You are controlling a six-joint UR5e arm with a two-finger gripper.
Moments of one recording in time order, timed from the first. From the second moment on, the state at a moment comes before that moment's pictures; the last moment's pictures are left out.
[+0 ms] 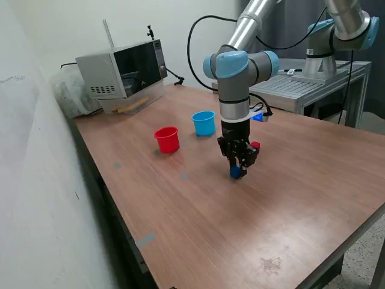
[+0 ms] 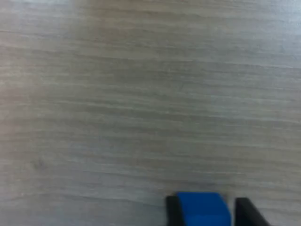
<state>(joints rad) 0.14 -0.66 1.25 -2.21 -1.58 3.22</state>
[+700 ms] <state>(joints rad) 0.14 -0.70 1.28 -2.21 -1.59 3.21</state>
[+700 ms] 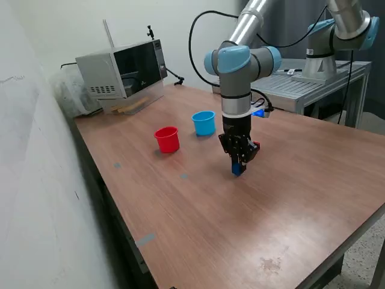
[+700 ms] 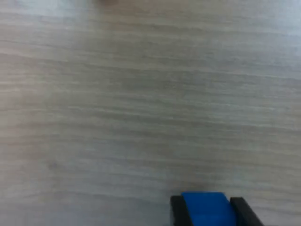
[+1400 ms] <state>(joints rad) -0.03 -0.96 1.51 -2.21 -1.64 3.16</state>
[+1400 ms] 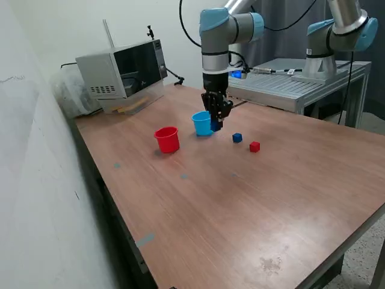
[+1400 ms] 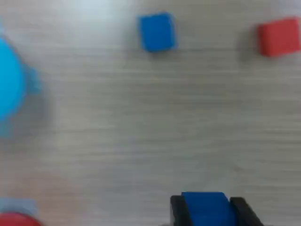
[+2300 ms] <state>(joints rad) -0.26 -1.10 1.71 -2.22 -1.66 3.07</state>
